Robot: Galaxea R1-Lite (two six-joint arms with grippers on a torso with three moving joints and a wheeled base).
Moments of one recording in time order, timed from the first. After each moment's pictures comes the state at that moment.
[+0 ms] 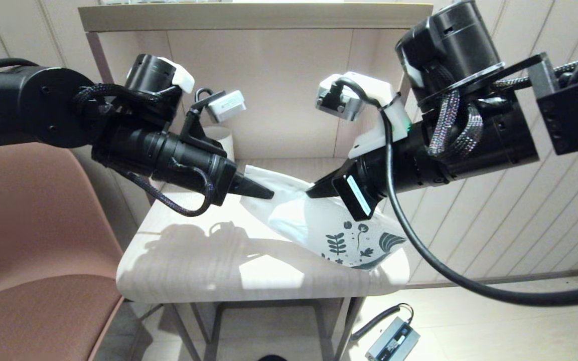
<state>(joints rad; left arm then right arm) -0.46 1.86 -1.67 0.51 -0.72 0.23 0.68 1.73 -1.72 0.51 0.19 -0.25</state>
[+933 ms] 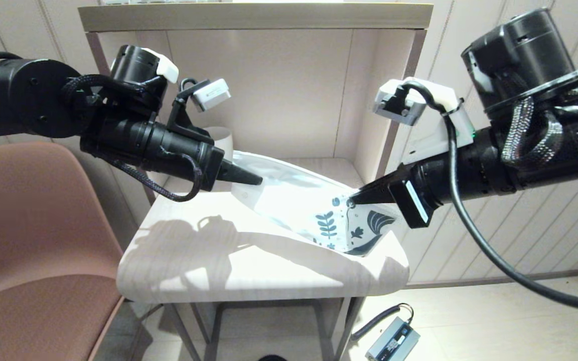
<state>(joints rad) -0.40 1.86 -1.71 0.51 -0.74 0.23 0.56 1.60 -1.55 0.51 0.23 -0.24</state>
